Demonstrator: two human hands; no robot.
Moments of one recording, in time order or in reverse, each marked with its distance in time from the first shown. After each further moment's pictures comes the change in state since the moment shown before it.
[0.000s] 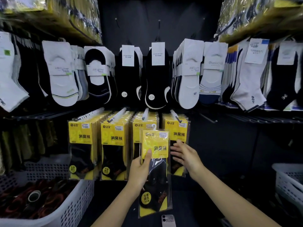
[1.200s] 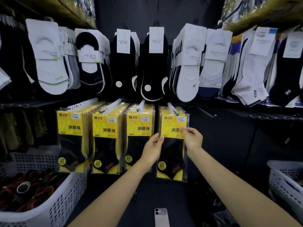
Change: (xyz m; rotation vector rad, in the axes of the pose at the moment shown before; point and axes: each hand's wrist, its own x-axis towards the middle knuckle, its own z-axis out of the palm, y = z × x) left_hand 0.050 0.003 0.058 -0.003 -0.231 -0.039; right_hand 0.067 -0.006 -0.014 -0.054 0.457 -0.127
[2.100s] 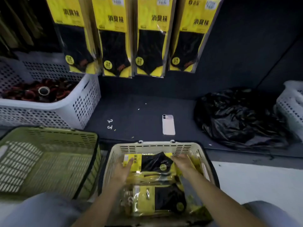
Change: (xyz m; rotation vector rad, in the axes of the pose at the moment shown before) left_hand -0.277 -0.276 -0.066 0.307 0.188 -0.709; right_hand -0.240 0.288 -0.132 -0.683 -0.407 0.644
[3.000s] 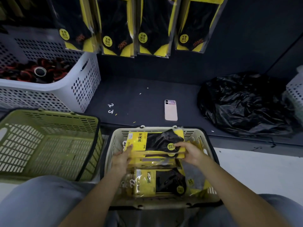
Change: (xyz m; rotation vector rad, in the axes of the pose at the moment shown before) left_hand 0.008 -0.020 0.005 -0.609 0.068 -0.477; right_hand -0.010 -0.001 -0.029 0.482 -0.410 0.280
